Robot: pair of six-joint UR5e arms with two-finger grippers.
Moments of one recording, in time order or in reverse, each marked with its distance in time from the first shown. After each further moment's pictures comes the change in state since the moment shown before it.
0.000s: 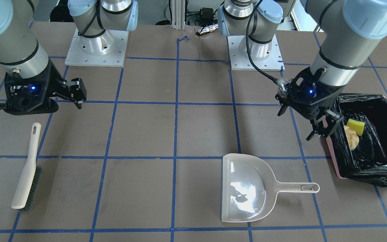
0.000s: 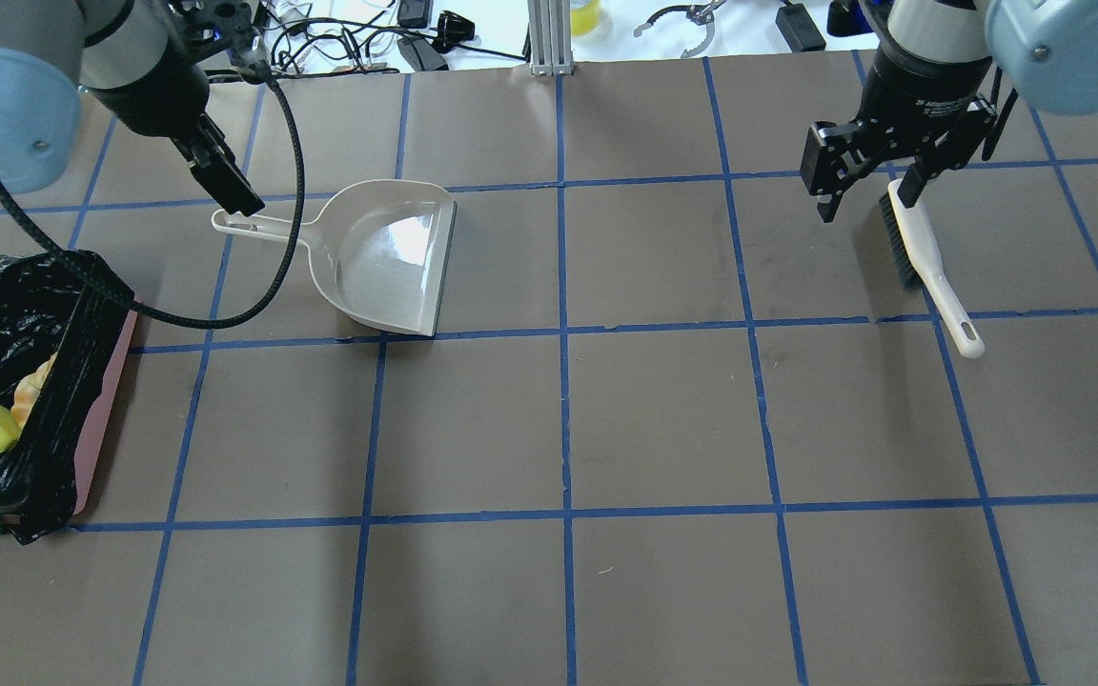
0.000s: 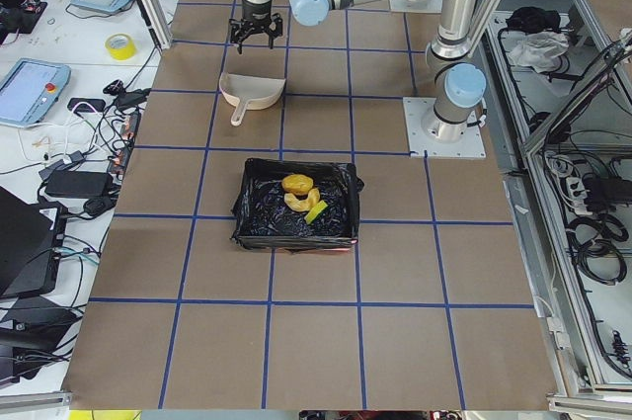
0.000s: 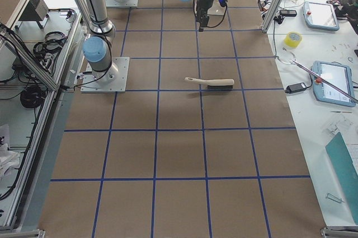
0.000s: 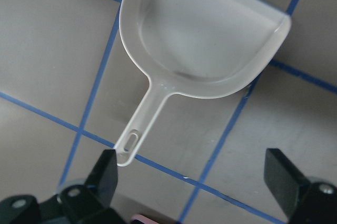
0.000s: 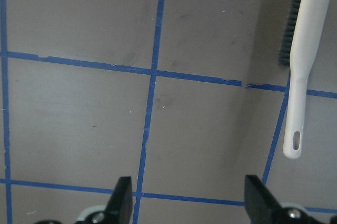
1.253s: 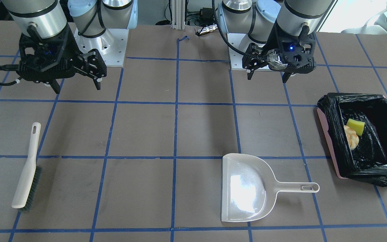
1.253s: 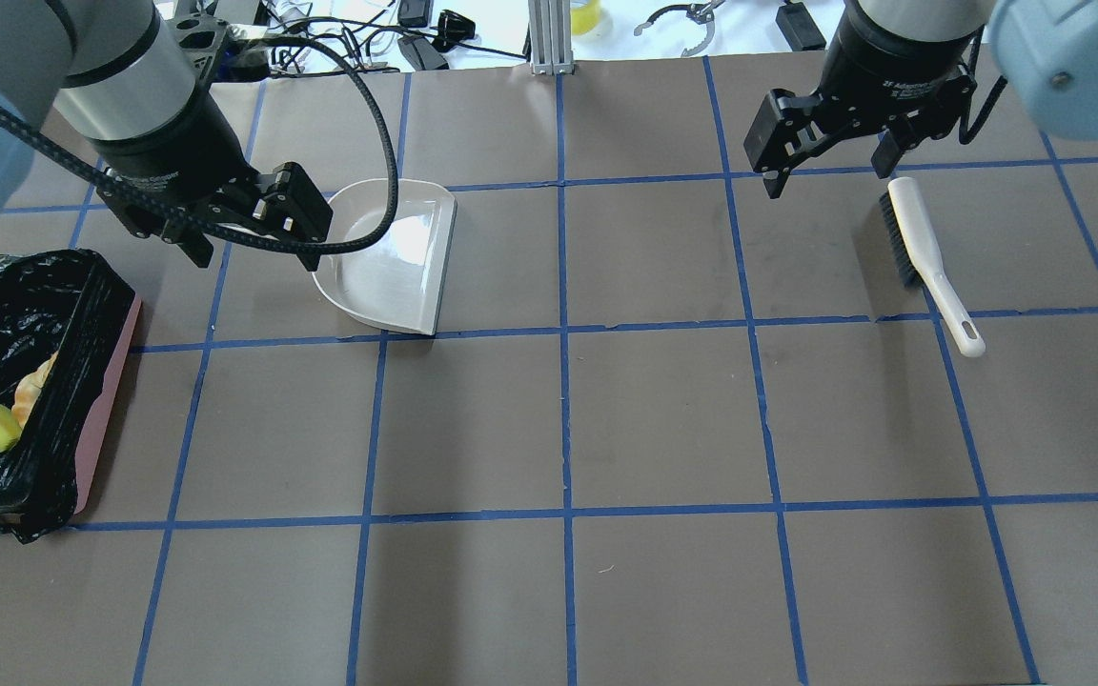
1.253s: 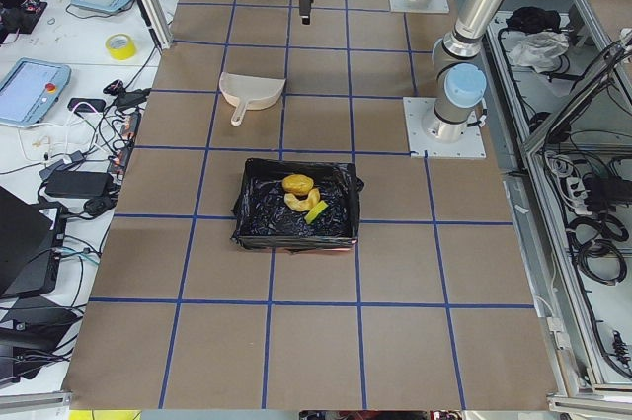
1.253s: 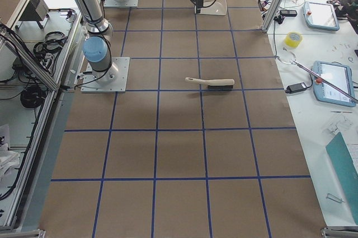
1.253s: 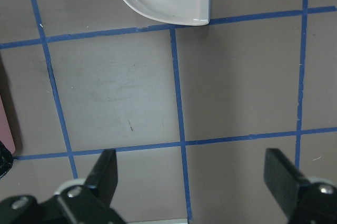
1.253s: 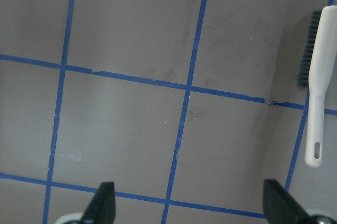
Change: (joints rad) left arm -0.106 0.118 -0.018 -0.261 0.014 -0.888; right arm 0.060 -0.072 0.000 -0.052 0.041 0.072
